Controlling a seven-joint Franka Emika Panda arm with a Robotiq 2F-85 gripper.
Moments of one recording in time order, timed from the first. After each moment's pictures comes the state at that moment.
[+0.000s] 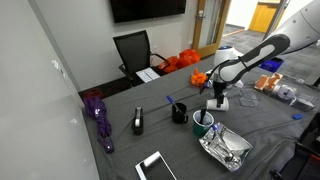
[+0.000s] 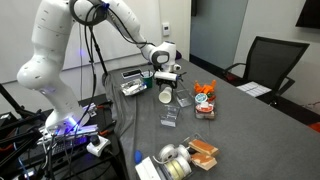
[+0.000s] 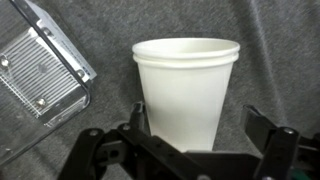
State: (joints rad) arm -0.13 0.62 0.11 -1.91 -0.13 2.40 -0.76
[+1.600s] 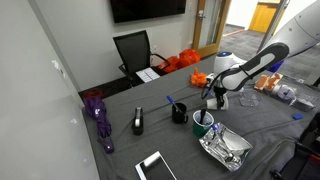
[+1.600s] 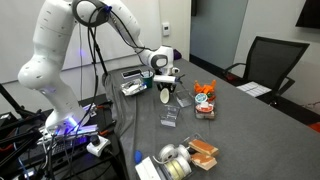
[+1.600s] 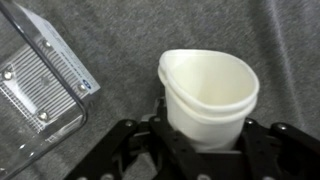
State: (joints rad) arm -0.09 0.64 0.08 -1.95 -0.25 2.48 -0.68
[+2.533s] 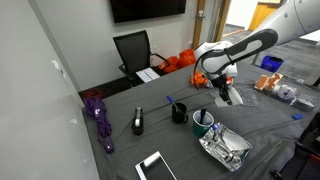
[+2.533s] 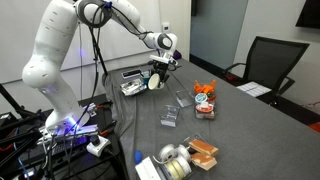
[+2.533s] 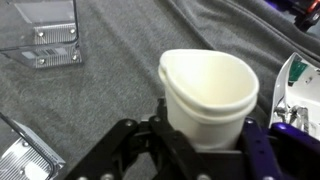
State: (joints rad) arm 0.05 0.68 0.07 -1.60 -0.25 1.62 -0.40
